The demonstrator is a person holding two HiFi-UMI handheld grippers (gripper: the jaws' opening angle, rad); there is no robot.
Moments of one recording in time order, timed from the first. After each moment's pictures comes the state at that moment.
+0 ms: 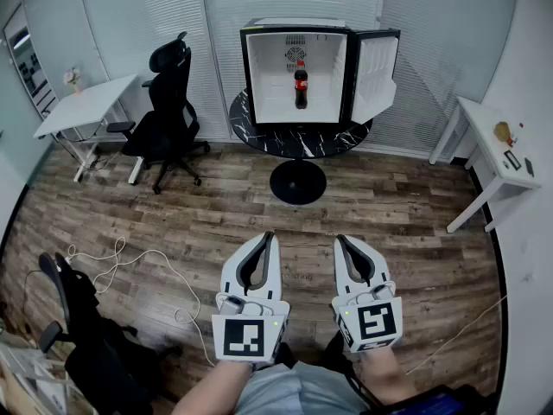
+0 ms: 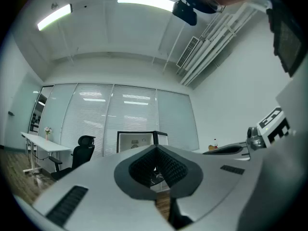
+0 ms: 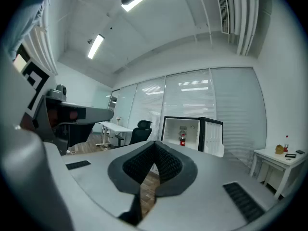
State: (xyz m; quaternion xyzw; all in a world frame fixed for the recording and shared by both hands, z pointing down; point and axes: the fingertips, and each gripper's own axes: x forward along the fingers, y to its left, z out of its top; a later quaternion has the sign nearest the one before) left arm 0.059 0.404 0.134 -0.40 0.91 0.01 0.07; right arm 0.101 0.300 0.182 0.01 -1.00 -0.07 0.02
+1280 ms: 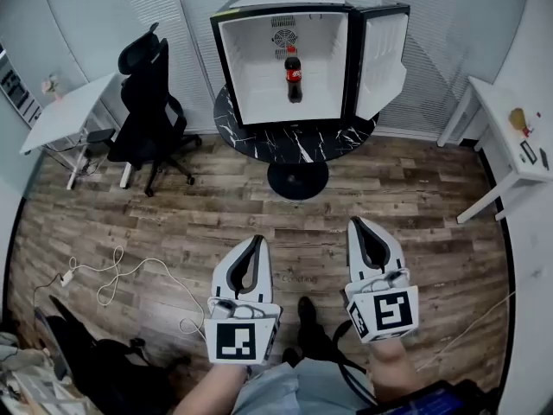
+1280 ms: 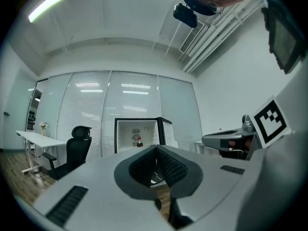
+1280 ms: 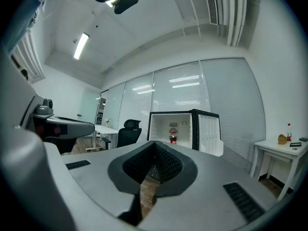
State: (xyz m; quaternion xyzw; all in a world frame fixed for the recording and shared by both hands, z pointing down) left arm -0.088 0.328 0.181 -0.40 0.92 -0.03 0.02; right arm -0.041 0.184 0.197 0.04 -1.00 -0.03 0.02
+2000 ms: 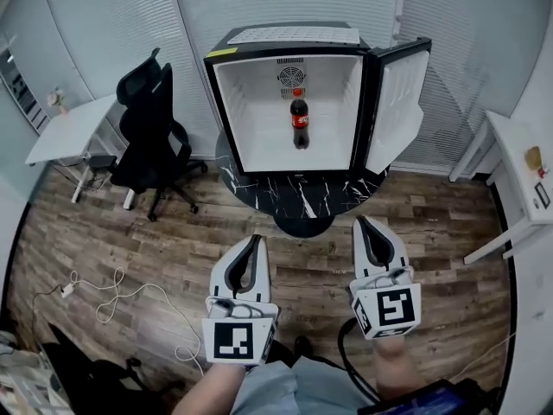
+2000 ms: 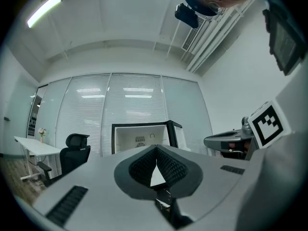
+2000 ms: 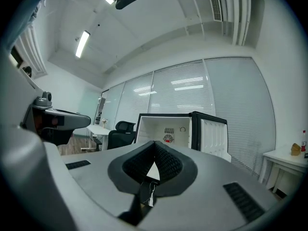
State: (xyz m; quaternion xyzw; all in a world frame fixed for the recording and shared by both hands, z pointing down) left arm -0.228 0.233 0.145 -0.37 0.93 -0.03 0.05; right arm -0.187 0.073 0.169 0.02 -1.00 -0.05 0.01
